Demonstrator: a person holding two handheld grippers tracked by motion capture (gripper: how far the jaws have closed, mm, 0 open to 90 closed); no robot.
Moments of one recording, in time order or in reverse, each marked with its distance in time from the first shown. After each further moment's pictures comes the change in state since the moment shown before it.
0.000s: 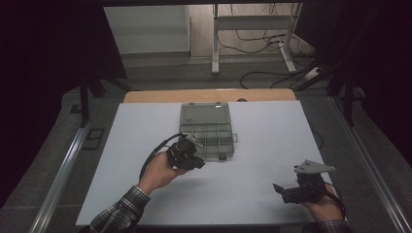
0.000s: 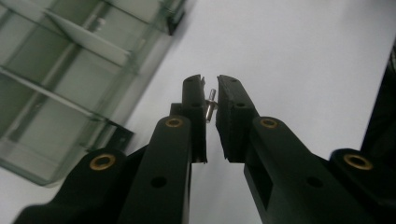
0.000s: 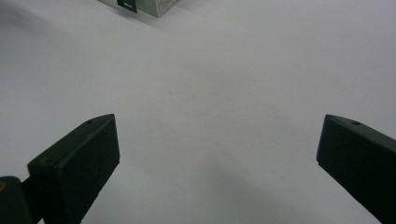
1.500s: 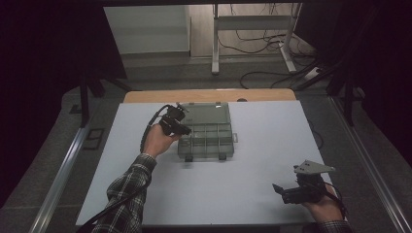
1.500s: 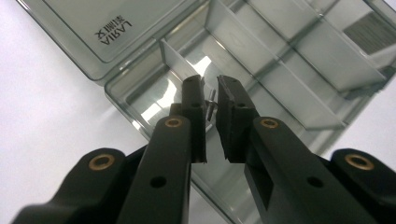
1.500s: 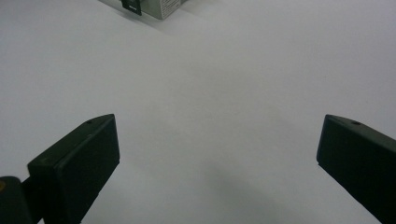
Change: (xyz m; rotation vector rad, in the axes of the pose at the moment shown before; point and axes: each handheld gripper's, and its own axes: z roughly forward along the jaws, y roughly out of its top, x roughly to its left) left arm 0.113 0.021 0.008 -0.012 0.175 -0.279; right arm 0.001 0.000 -0.001 -0.006 0.008 -0.014
